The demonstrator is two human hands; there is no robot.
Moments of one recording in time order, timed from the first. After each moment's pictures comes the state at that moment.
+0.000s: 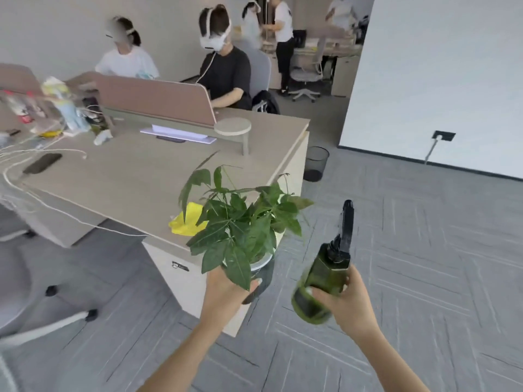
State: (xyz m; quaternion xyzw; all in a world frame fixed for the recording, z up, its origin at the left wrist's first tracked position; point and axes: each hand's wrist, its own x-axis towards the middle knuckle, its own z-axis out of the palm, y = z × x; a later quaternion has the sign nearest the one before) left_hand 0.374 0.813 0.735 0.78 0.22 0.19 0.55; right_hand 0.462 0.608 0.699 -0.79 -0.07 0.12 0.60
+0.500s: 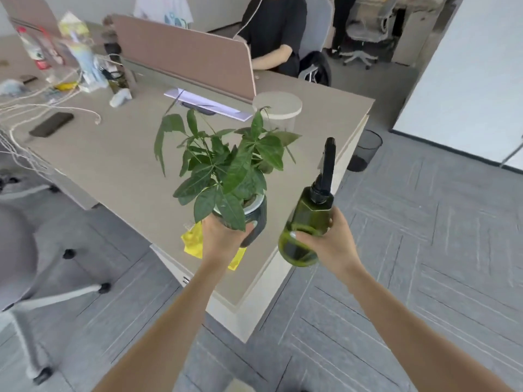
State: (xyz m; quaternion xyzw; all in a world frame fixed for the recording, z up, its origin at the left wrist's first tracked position) left_hand 0.567 1.002 0.724 0.71 0.35 0.31 0.52; right_hand 0.684 0.847 0.700 -0.80 -0.18 0.17 0.55
